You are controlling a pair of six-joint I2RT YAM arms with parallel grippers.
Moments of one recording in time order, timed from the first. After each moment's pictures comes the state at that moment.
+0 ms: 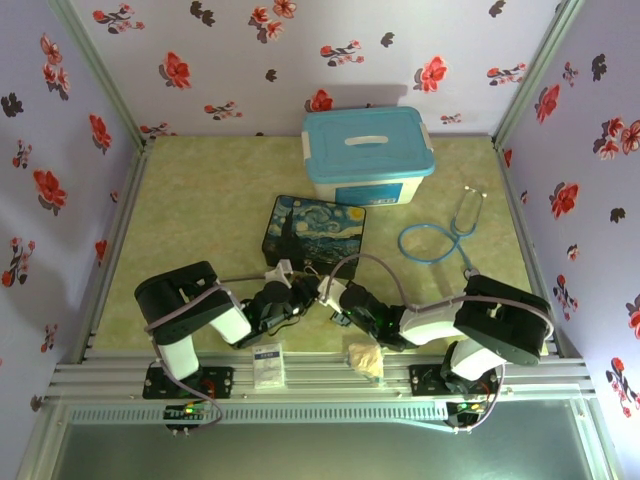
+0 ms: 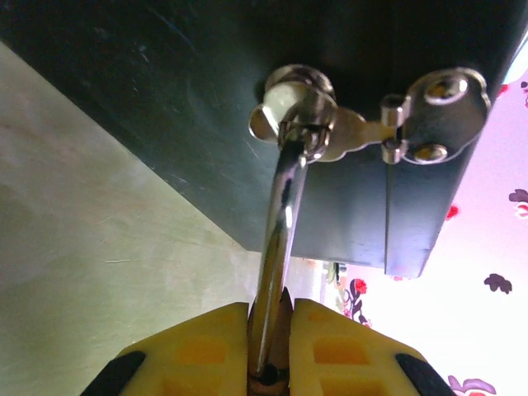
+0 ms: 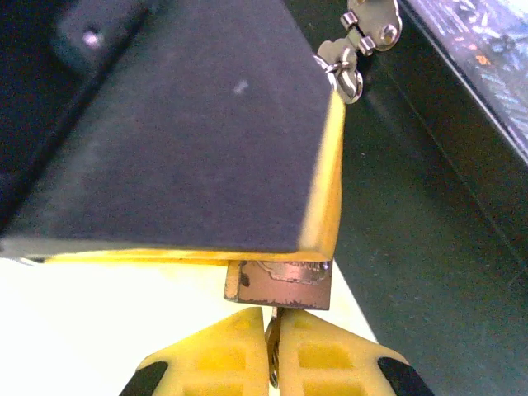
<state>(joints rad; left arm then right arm) -1.04 1.78 0.30 1.15 -0.14 -1.51 1.11 1.51 0.35 0.55 0.31 -0.17</state>
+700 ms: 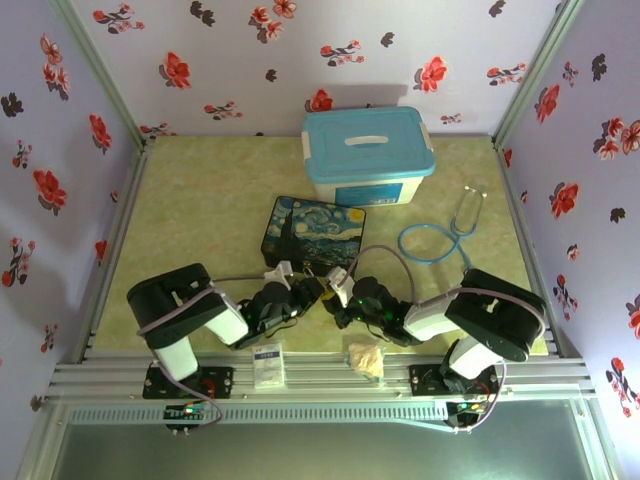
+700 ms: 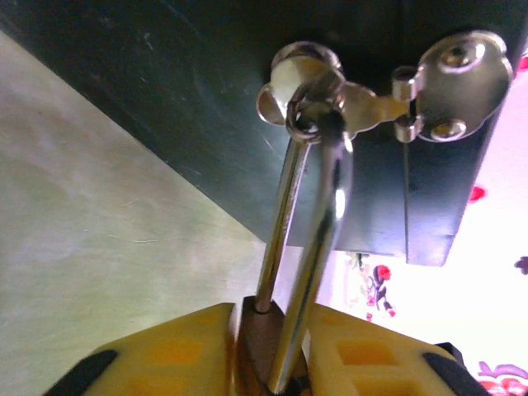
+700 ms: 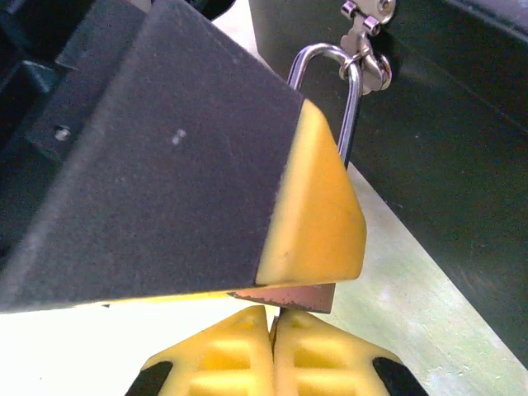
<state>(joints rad) -1.04 1.71 0.30 1.04 -0.12 -1.45 1.00 1.55 0.29 0.73 -0.05 0.14</state>
